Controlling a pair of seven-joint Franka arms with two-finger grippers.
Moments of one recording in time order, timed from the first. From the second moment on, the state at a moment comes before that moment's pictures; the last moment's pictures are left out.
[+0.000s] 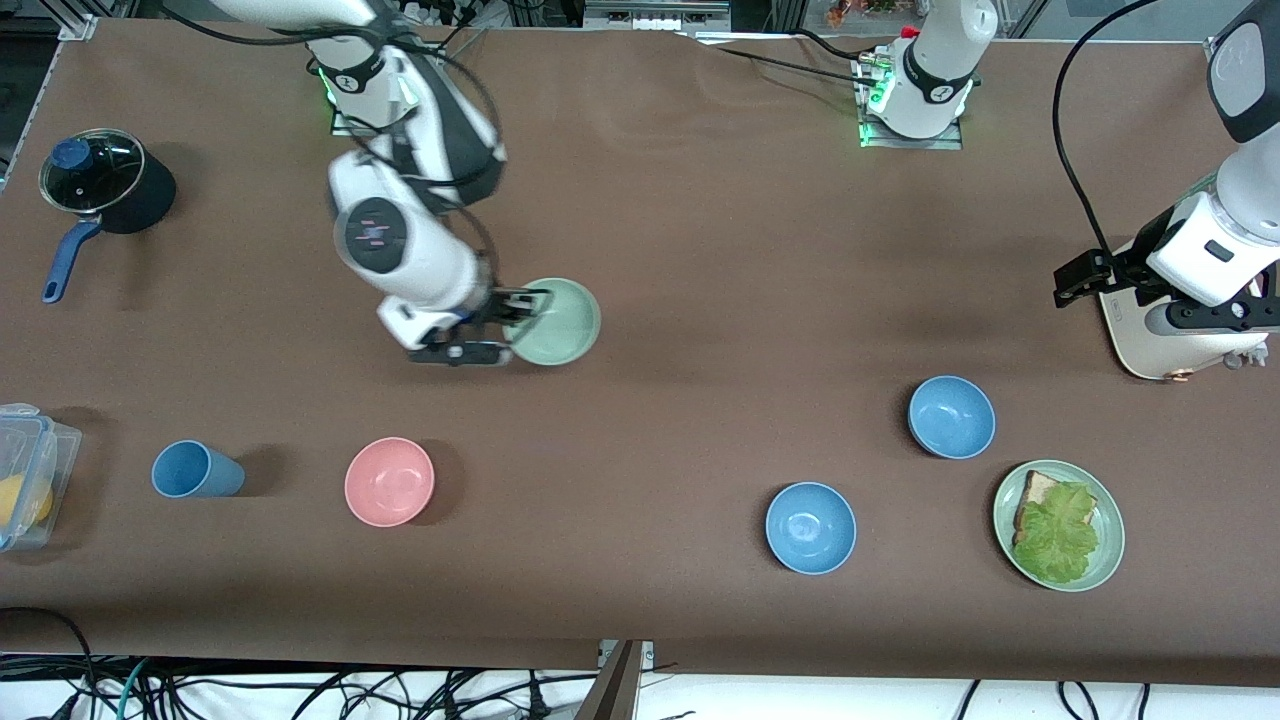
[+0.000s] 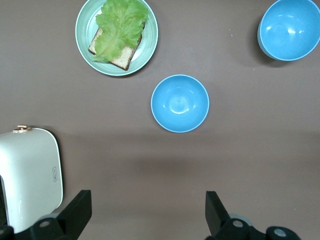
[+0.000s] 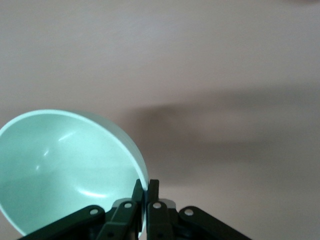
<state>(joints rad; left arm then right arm) -0.02 0.04 0.03 -1.76 0.03 1.76 -0.05 0.45 0.47 0.16 -1.71 0.14 2.13 0.64</state>
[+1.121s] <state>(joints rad) -0.02 0.05 0.03 -1.76 0.03 1.76 -0.05 0.71 0.82 0.15 -1.43 0.11 2.34 1.03</state>
